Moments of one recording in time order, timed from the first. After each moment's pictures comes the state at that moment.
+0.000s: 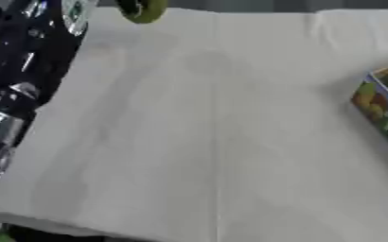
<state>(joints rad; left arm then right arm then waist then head) -1.14 0.63 -0.24 -1.21 -0.90 0.27 -0.63 0.03 -0.76 -0.51 -1.74 -0.60 -0.12 0.10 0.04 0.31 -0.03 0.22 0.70</state>
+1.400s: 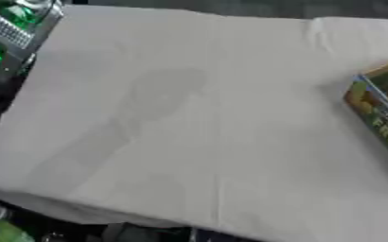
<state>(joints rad) -0.74 0.74 -0.24 -1.93 -0.28 0.54 -0.12 0.04 -0.83 -0.48 -1.73 -0.62 -0.13 0.09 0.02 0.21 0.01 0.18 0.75</state>
